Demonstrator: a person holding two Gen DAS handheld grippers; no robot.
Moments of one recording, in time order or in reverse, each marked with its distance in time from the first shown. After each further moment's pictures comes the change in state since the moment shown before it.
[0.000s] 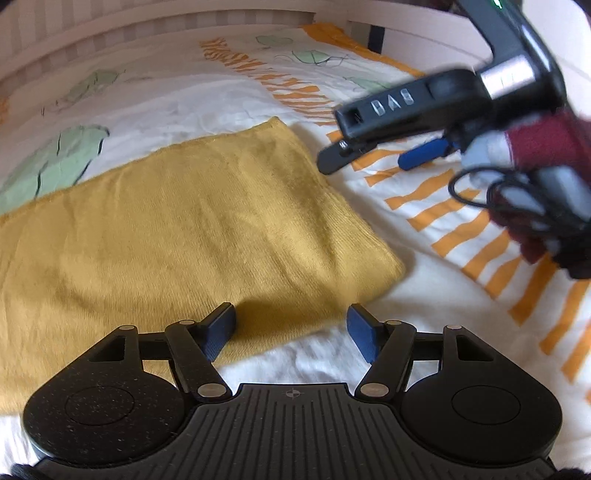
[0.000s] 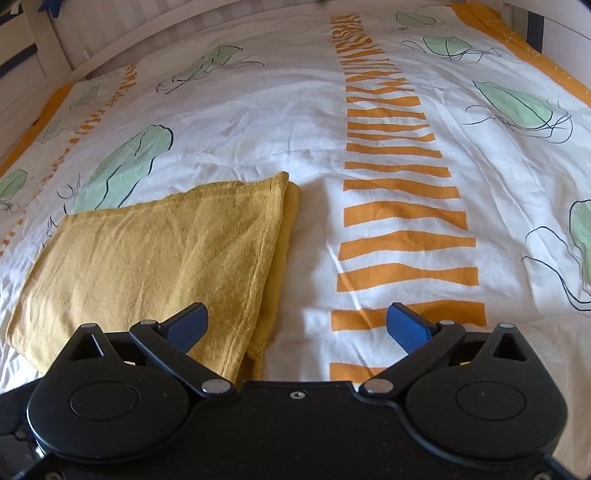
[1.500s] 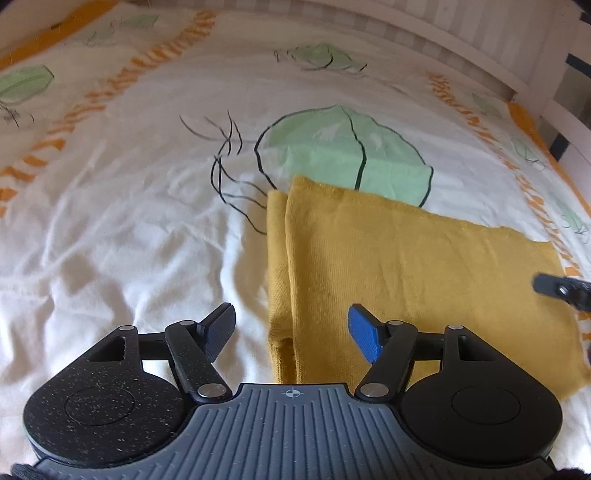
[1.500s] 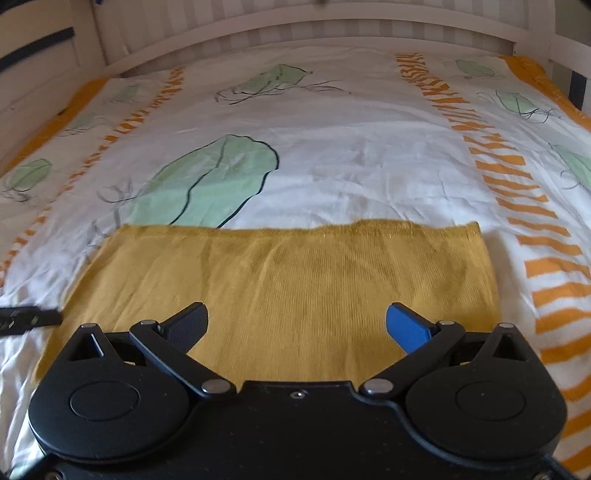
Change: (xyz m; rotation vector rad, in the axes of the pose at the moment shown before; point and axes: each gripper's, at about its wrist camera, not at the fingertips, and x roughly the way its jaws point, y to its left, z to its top) left arm -0.077 0.287 -0.017 -0.448 -0.002 0.243; right arm 0.039 0.167 0.011 -0.073 -0.122 -0.034
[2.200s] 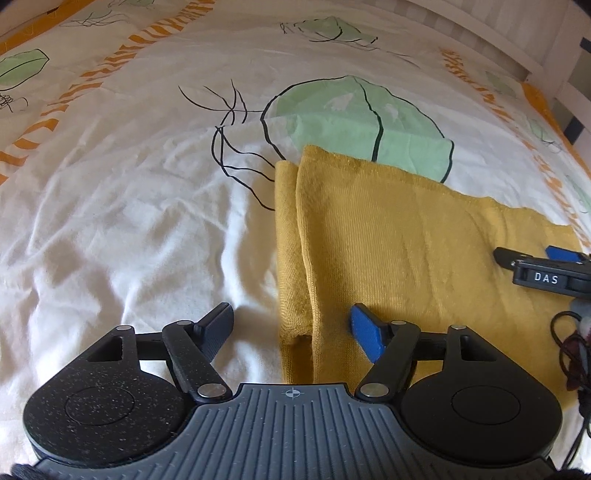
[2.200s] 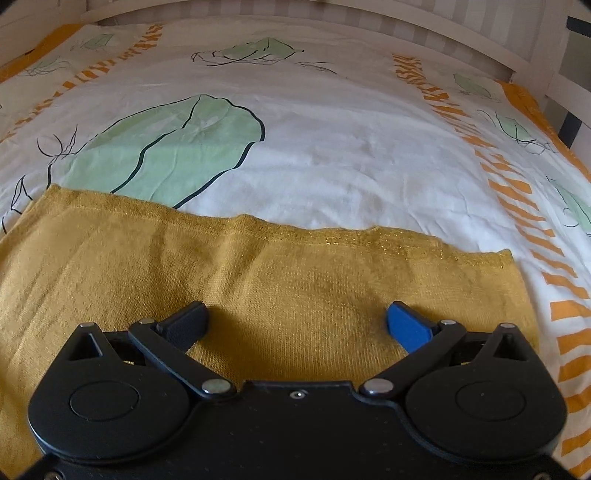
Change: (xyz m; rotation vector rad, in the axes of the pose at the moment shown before) left arm 0.027 0.003 0.000 0.011 0.076 0.030; right arm 0.067 0.040 -0.001 -0.135 0.038 -0.202
